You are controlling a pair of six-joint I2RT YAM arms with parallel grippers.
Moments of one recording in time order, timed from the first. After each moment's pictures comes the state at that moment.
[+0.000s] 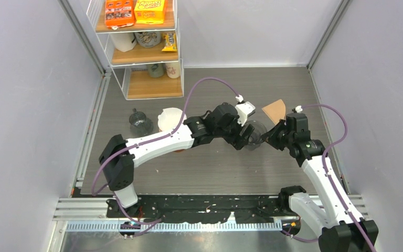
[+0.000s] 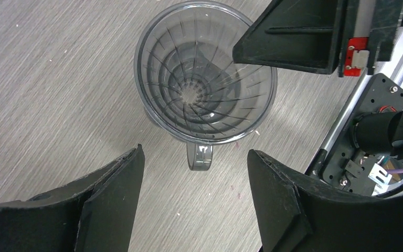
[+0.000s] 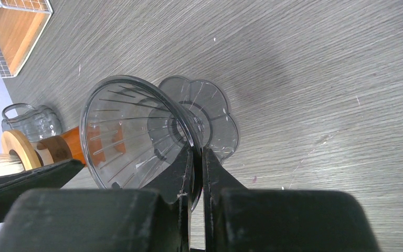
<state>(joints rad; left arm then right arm) -1.05 1.71 1.43 -0.30 0.05 -0.18 0.13 0.85 0.71 -0.62 -0.11 0.79</state>
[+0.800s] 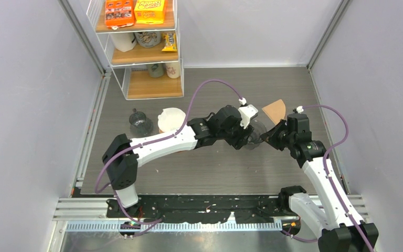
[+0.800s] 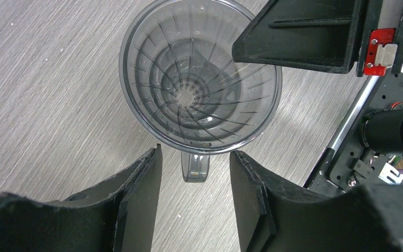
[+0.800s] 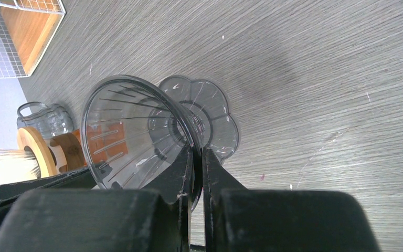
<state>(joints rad) -1.06 1.75 1.44 -0.31 0.02 -0.16 0.13 0.83 0.71 -0.62 -0.13 0.81</state>
